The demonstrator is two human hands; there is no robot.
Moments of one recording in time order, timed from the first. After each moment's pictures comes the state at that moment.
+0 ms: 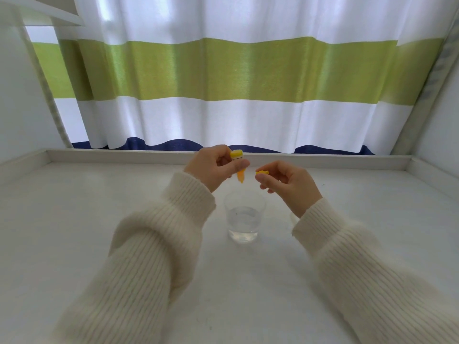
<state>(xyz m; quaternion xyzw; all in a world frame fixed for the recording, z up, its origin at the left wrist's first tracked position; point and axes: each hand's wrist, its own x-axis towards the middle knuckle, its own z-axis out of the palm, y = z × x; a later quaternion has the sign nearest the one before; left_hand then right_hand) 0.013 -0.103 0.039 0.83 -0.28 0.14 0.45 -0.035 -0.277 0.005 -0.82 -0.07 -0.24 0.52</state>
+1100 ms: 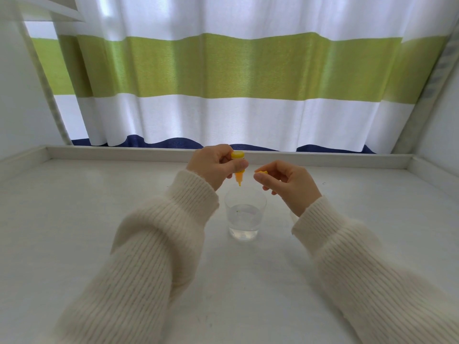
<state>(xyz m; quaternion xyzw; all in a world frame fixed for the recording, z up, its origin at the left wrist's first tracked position) 0.010 -0.105 0.039 0.84 -0.26 0.12 0.46 -0.034 -0.274 0.003 -0.84 -0.06 -0.24 0.49</state>
